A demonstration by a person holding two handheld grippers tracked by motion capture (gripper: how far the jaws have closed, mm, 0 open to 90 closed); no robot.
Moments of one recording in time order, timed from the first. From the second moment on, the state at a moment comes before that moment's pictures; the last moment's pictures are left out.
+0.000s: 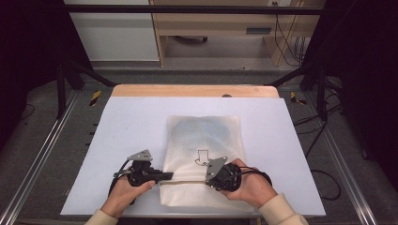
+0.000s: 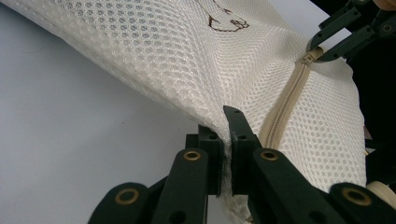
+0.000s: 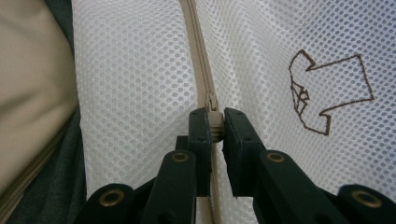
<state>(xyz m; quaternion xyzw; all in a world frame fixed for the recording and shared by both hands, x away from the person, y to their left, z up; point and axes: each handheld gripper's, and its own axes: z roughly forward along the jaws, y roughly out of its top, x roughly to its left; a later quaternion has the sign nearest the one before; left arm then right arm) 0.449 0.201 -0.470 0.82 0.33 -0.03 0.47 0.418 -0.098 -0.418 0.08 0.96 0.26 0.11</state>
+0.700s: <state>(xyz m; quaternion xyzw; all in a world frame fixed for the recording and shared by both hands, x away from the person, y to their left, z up) 0.450 0.203 -0.469 0.82 0.32 -0.04 0.47 0.418 -0.108 -0.419 0.09 0.96 0.25 0.10</state>
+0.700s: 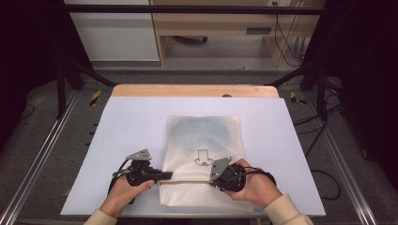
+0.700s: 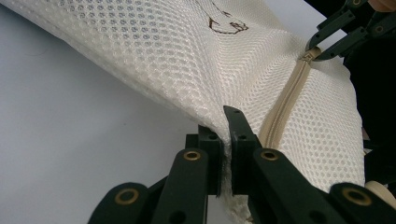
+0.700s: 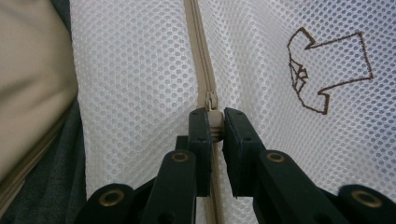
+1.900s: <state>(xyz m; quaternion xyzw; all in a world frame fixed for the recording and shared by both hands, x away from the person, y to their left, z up) 0.450 0.205 -0.469 0.82 0.32 -0.03 0.47 0.411 -0.146 -0.417 0.12 0.95 0.25 0.12</state>
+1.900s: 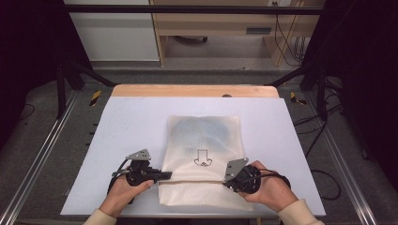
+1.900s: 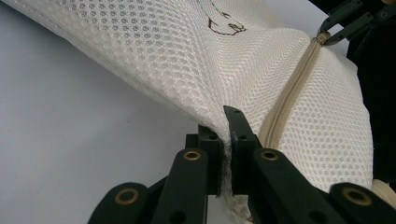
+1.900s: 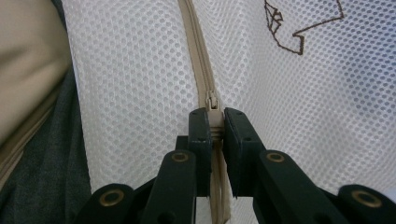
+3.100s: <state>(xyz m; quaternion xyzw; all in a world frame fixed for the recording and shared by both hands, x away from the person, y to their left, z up) 0.450 0.205 -0.469 0.82 0.32 -0.03 0.47 0.407 -0.168 -0.416 0.14 0.95 0.25 0.12</state>
